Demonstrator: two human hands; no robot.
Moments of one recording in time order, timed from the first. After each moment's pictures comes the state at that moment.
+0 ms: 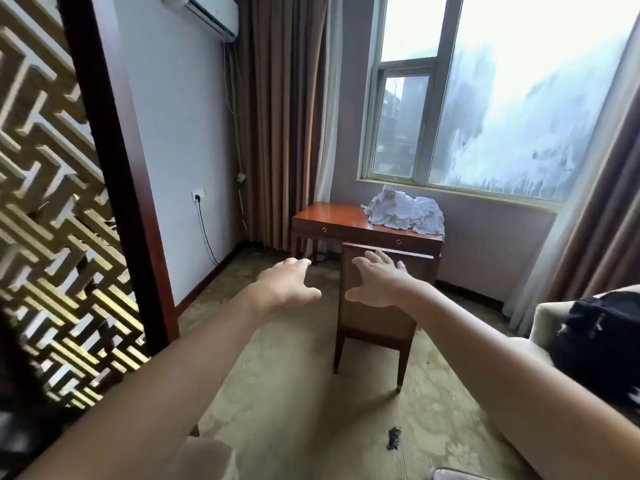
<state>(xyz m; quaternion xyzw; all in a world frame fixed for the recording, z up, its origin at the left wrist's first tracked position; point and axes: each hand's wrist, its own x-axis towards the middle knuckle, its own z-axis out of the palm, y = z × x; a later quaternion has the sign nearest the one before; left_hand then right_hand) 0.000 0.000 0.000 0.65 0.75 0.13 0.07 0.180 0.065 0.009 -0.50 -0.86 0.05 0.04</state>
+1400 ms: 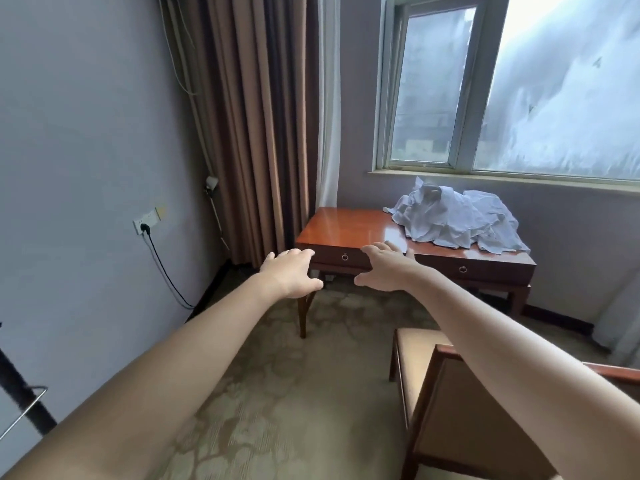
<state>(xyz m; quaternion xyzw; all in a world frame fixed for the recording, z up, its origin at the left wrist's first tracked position) -0.379 0.691 -0.018 0.69 0.72 0.05 0.04 -0.187 0.753 -0.022 -0.55 -0.83 0.08 0.04</state>
